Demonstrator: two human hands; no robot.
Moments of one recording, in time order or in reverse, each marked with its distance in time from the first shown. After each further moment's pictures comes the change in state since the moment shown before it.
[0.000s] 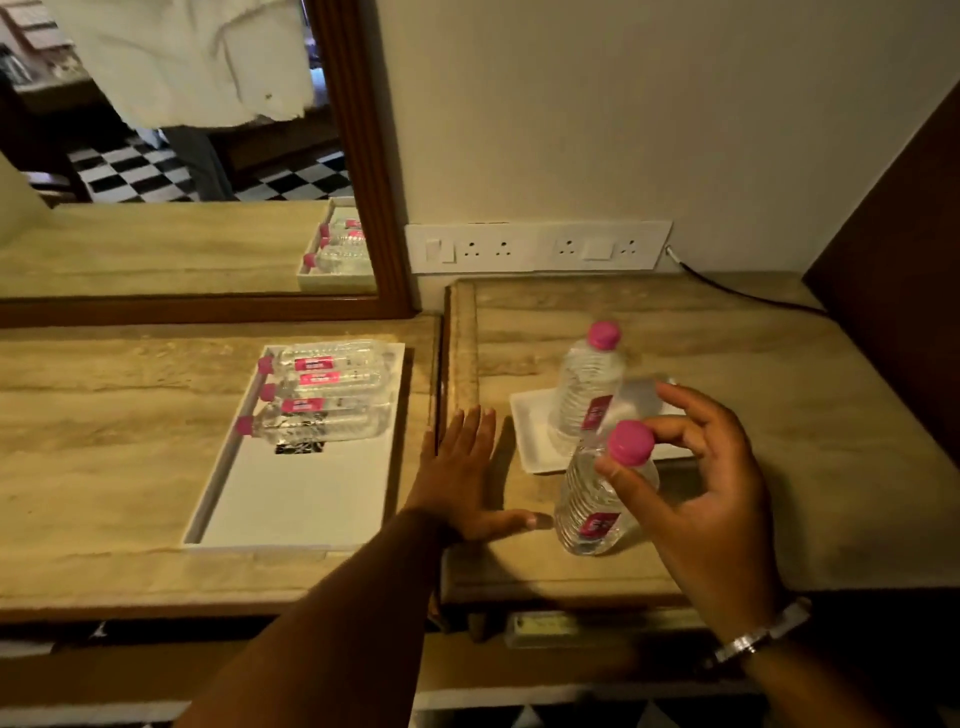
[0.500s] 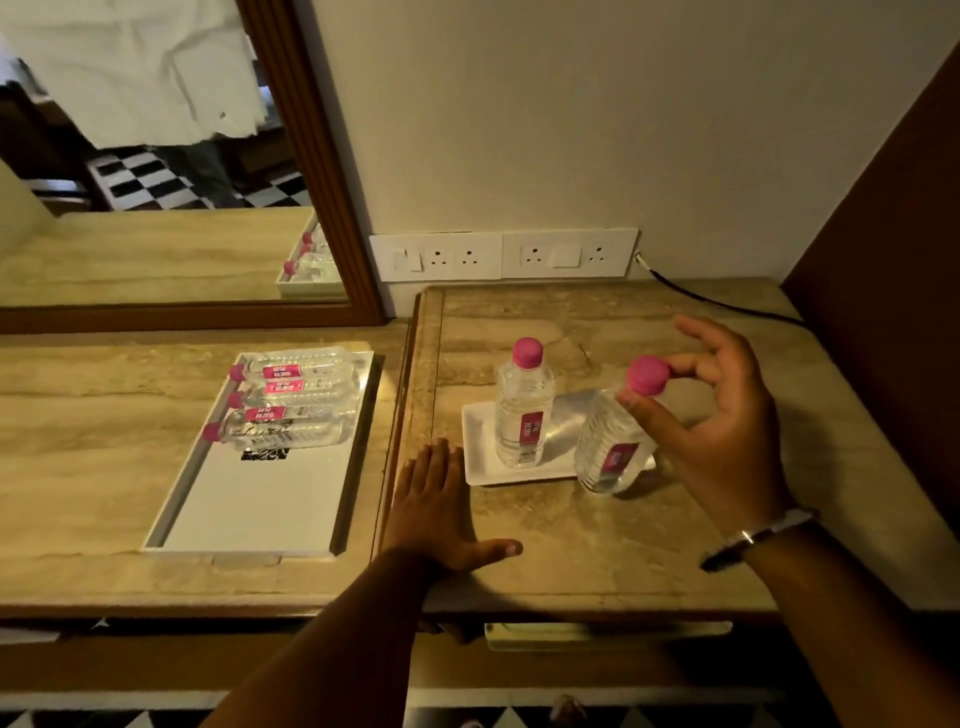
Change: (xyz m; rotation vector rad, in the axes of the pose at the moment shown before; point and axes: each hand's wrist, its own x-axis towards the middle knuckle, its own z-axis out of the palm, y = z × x) left_hand -0.001 0.052 0.028 0.064 -0.022 -0.209; right_hand 0.081 0.063 -0.073 -0.074 0.001 -0.070
